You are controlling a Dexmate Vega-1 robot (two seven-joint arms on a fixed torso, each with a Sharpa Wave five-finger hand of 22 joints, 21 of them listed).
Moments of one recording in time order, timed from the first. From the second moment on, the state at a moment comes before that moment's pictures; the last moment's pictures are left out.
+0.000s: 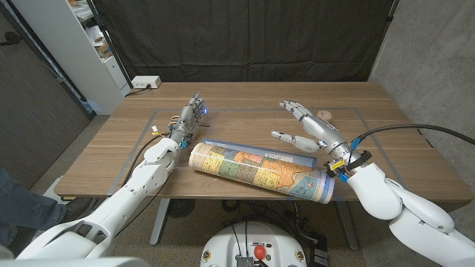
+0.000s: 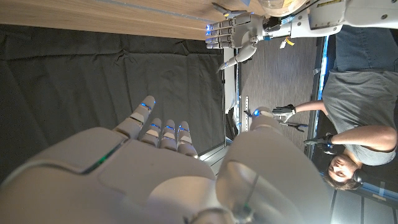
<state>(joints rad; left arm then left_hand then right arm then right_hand) 0.83 0.48 0.37 -1.23 -0.75 -0.28 -0.17 0.28 -0.03 0.30 0.02 0.19 -0.10 0.09 0.19 0.18 -0.13 0.09 0.21 0.19 -0.17 0.10 0.20 0.18 -0.17 0.05 0.30 0.17 -1.56 -0.83 -0.11 -2.31 -0.49 0.07 -0.22 0.50 -0.06 0.15 -0.03 0.33 0.04 0.04 0.19 0.19 -0.02 0.09 0.18 0.19 -0.07 0.07 0.19 0.20 0.09 0.02 0.33 0.17</state>
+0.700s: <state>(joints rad) 0.84 0.49 0.37 -1.25 -0.75 -0.27 -0.17 0.29 -0.02 0.30 0.02 0.19 -0.09 0.09 0.19 0.18 -0.13 0.09 0.21 0.19 -0.17 0.10 0.20 0.18 -0.17 0.05 0.29 0.17 -1.57 -0.86 -0.13 -2.34 -0.54 0.05 -0.20 0.57 -0.09 0.15 -0.09 0.38 -0.06 -0.01 0.18 0.19 -0.07 0.07 0.18 0.19 -0.07 0.15 0.20 0.20 0.14 0.13 0.29 0.17</state>
